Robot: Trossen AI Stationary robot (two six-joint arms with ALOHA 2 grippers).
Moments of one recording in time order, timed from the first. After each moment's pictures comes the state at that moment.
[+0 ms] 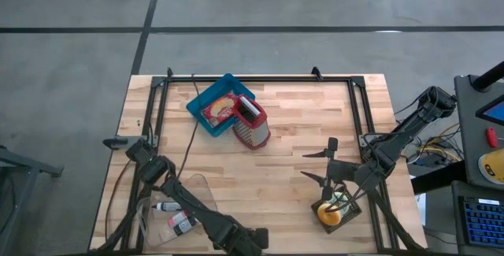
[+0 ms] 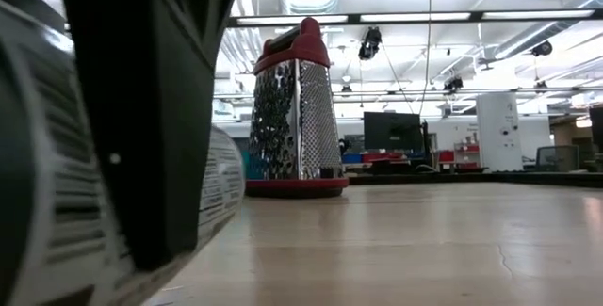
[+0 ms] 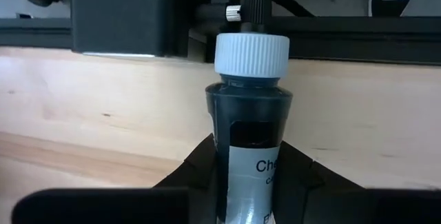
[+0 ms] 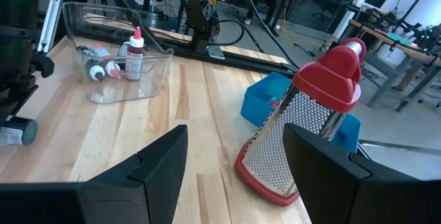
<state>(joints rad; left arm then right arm) -0.66 2.33 1.91 -0.79 -0.08 0.90 0.73 1.07 0.63 0.06 0.91 0.06</state>
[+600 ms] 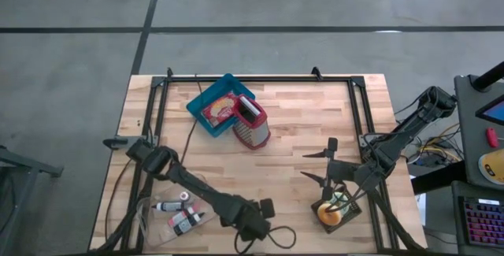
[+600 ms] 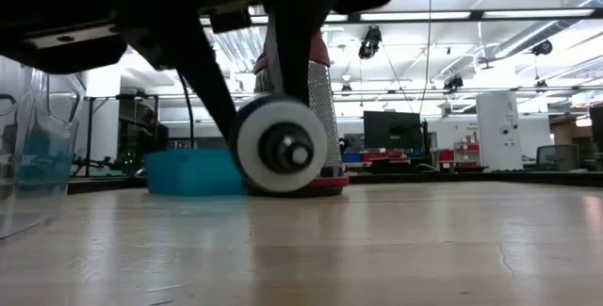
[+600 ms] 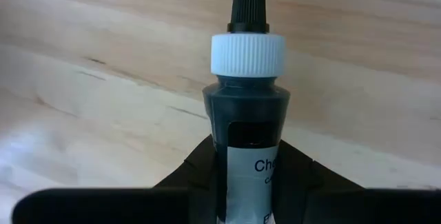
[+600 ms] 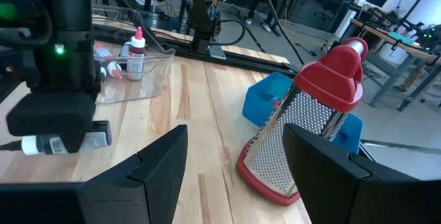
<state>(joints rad) -0.55 2.30 1.91 -0.99 -0.19 0.87 0.73 1.07 0.63 0.06 0.91 0.06</state>
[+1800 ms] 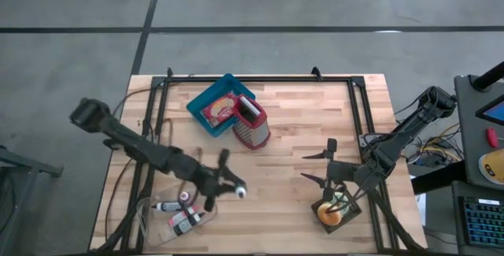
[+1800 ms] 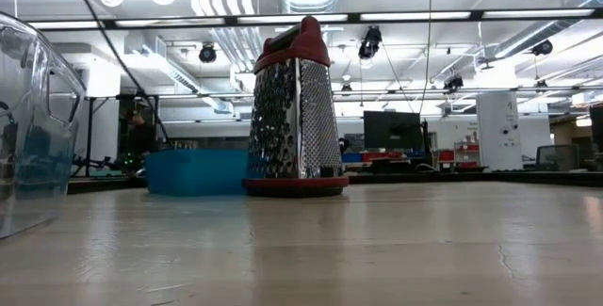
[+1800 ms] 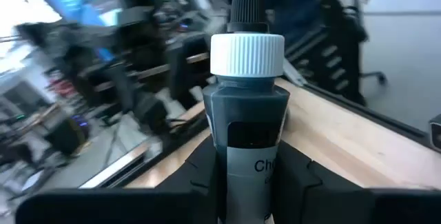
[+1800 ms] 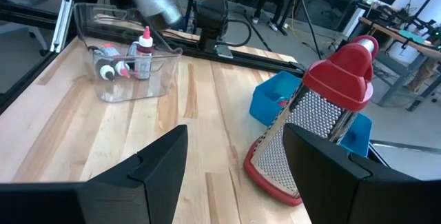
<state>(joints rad) -0.47 1.36 0.73 0.47 -0.19 0.51 0.73 1.07 0.63 0.06 0.88 0.07</state>
